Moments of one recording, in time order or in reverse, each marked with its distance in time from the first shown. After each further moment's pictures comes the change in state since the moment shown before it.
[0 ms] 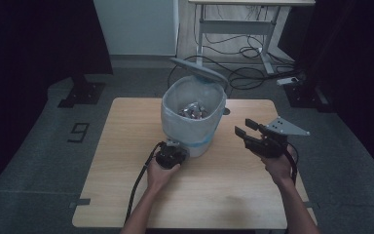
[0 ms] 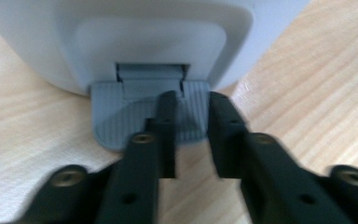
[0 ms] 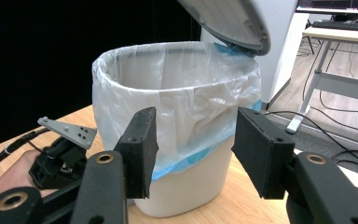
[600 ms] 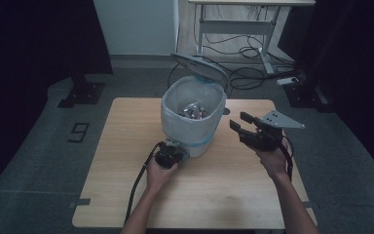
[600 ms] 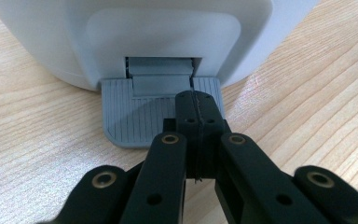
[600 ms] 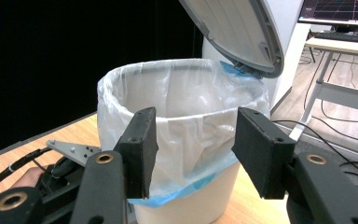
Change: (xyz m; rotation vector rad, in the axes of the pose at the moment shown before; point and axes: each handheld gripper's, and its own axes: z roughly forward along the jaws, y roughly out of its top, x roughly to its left) left arm 0.006 -0.003 0.003 0.031 0.003 0.006; right arm 0.008 0.020 0.011 -0.022 0.006 -0.017
